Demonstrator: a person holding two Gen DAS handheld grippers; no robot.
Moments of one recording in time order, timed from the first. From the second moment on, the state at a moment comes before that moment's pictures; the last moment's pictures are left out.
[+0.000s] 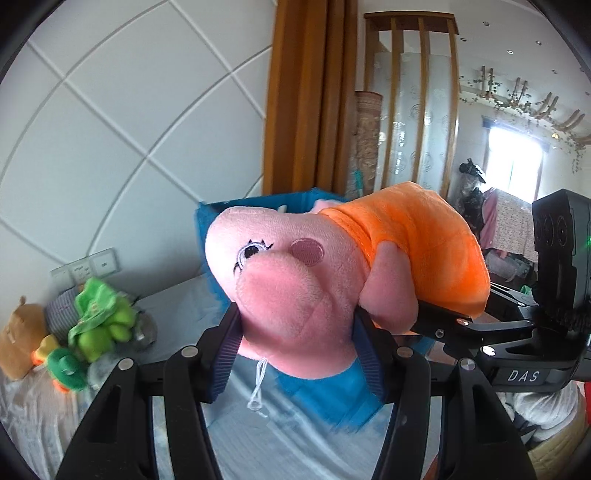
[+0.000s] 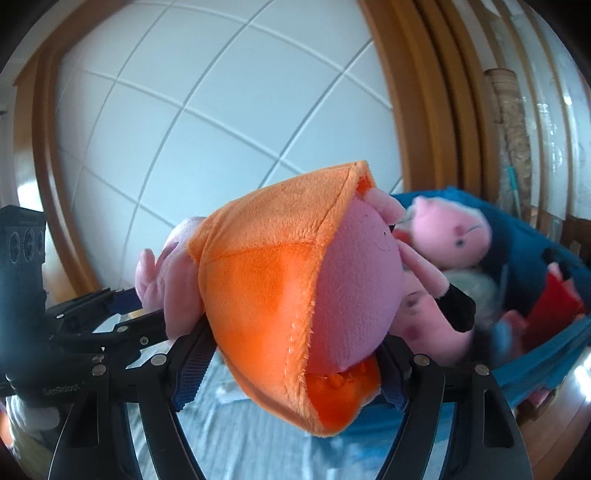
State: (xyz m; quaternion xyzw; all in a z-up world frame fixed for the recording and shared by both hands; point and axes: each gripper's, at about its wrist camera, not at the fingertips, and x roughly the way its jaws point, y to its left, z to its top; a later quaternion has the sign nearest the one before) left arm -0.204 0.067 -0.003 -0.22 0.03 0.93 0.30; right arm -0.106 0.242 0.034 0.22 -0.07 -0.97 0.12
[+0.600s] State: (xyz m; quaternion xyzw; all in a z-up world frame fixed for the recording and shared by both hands) left arm -0.268 0.288 0.010 -0.31 0.05 0.91 0.28; right arm -0.191 0.458 0.031 0.26 -0.10 -0.96 0.10
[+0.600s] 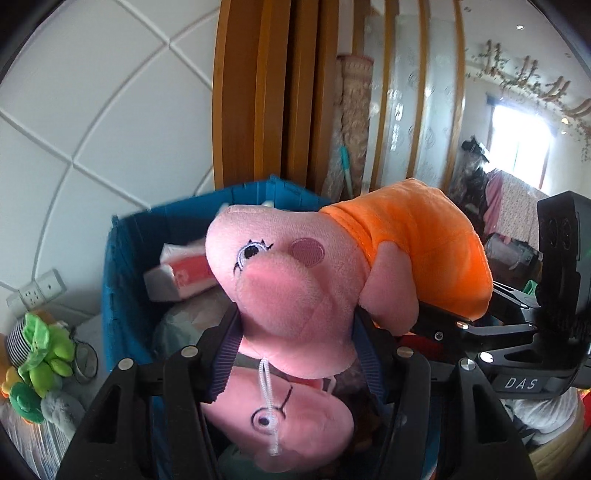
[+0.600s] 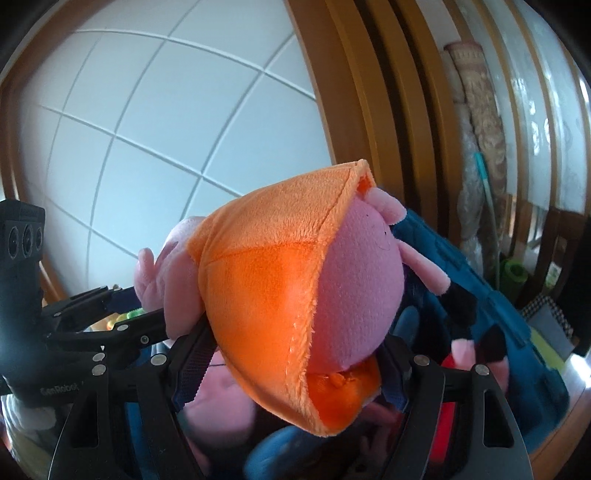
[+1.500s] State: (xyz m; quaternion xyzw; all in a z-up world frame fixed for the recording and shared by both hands) left arm -0.232 0.273 0.020 -0.33 0.06 0.92 0.19; right arm -0.183 0.457 0.022 0.29 -0.10 -0.95 0.07
